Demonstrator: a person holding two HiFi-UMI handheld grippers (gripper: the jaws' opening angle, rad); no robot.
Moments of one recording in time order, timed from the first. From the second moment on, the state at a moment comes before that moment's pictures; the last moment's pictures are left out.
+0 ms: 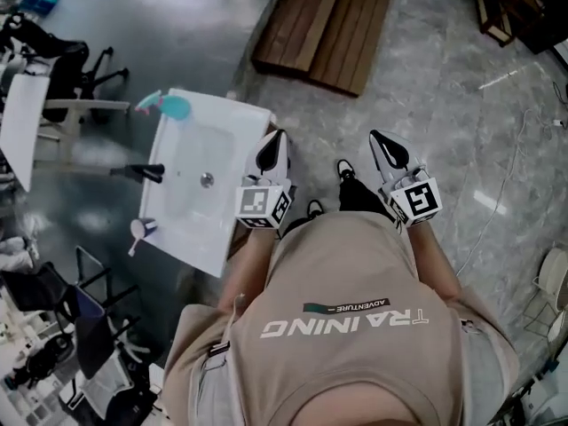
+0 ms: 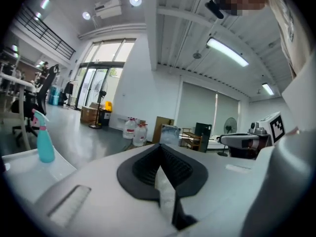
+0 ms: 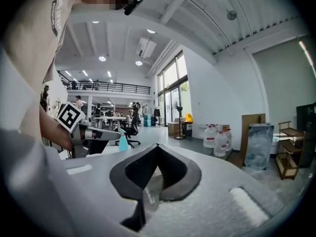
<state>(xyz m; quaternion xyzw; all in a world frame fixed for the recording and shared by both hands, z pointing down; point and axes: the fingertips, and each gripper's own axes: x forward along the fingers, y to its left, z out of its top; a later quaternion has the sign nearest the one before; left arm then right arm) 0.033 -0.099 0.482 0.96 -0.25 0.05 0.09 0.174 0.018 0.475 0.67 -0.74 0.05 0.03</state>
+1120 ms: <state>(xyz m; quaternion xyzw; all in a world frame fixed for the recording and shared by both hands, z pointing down) -0.072 -0.121 0.458 0.78 -0.62 0.03 0.08 0.098 -0.157 0.462 0.29 -0.96 0.01 0.06</state>
